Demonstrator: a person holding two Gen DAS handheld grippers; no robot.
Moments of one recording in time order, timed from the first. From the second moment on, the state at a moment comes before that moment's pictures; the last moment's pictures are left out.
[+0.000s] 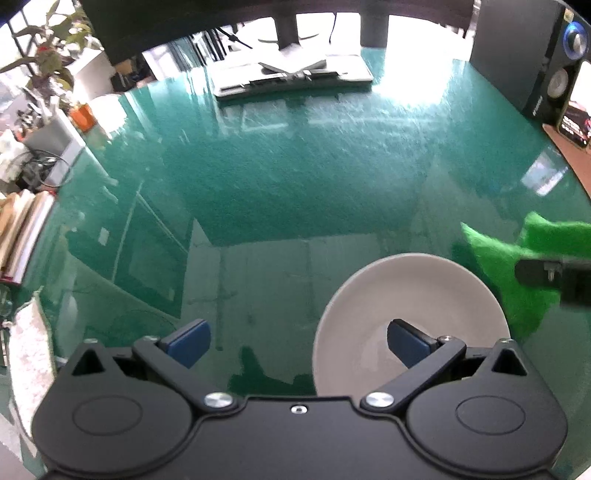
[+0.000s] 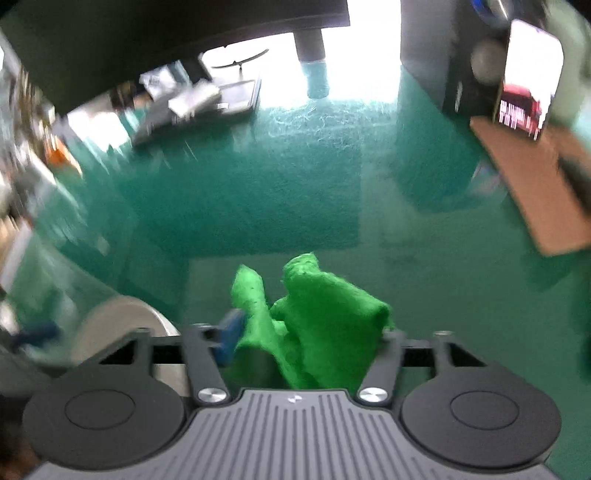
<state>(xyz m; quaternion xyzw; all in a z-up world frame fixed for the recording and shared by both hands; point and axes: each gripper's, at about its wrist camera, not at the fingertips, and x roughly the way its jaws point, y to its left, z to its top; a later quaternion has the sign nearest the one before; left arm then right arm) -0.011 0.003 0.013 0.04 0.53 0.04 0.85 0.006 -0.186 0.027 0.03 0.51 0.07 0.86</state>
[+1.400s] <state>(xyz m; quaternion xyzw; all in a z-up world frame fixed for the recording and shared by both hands) -0.024 -0.001 0.013 0.04 0.54 0.04 0.84 -0.010 -0.191 0.032 -0.03 0.49 -0.01 0.87</state>
